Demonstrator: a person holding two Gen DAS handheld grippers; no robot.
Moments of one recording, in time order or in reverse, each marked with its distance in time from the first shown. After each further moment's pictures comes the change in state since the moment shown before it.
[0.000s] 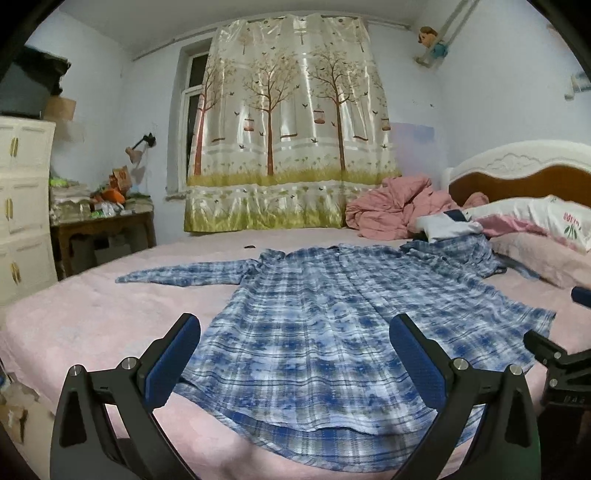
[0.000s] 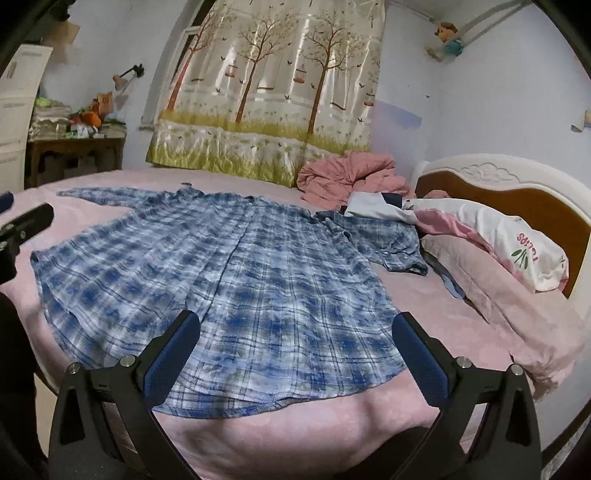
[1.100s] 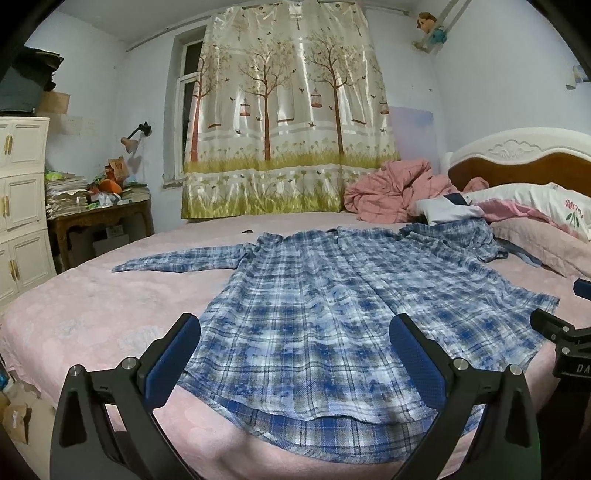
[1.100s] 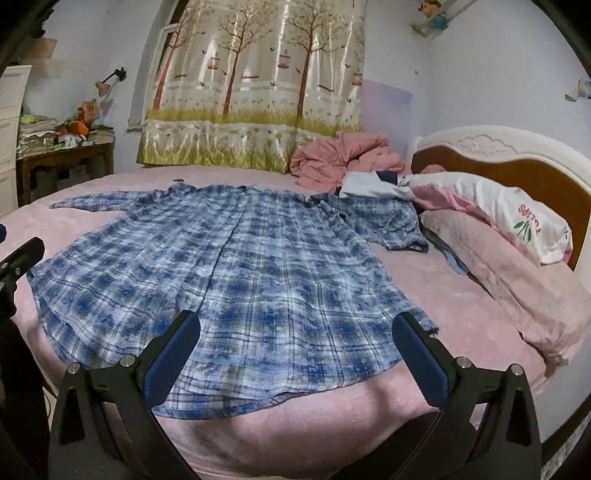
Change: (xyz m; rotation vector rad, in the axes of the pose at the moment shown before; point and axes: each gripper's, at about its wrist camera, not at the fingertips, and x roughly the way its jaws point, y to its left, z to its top) left arm 0.010 -0.003 -0.012 0.002 0.062 -0.019; right arm 0.014 -0.014 0.003 0.100 0.063 0.018
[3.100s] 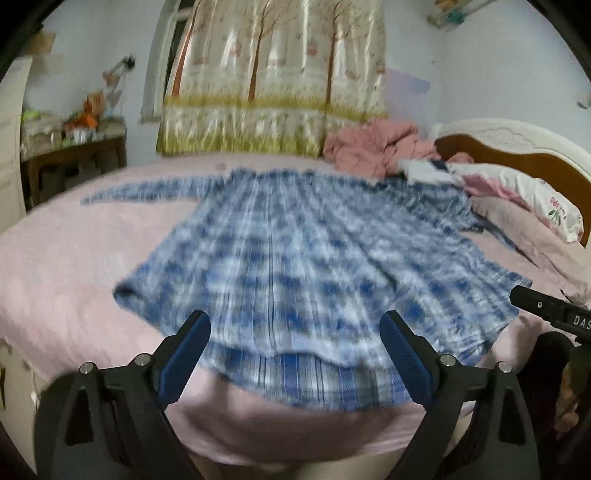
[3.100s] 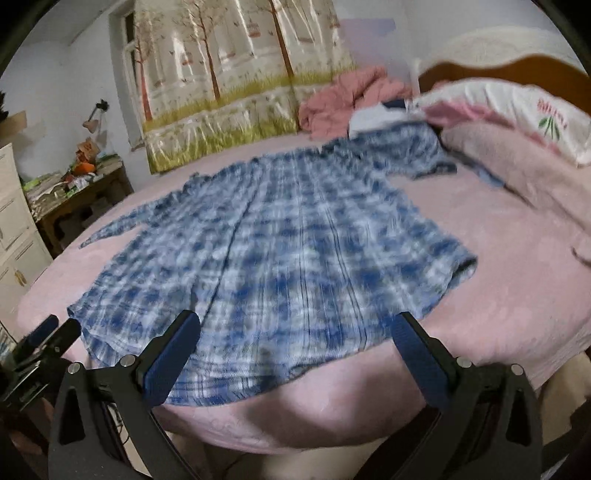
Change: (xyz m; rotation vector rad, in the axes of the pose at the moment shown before) left arm 0.016 -0.003 -0.022 -0.122 0.284 -0.130; right arm 0.027 -0.043 -0.016 0.277 0.192 0.207
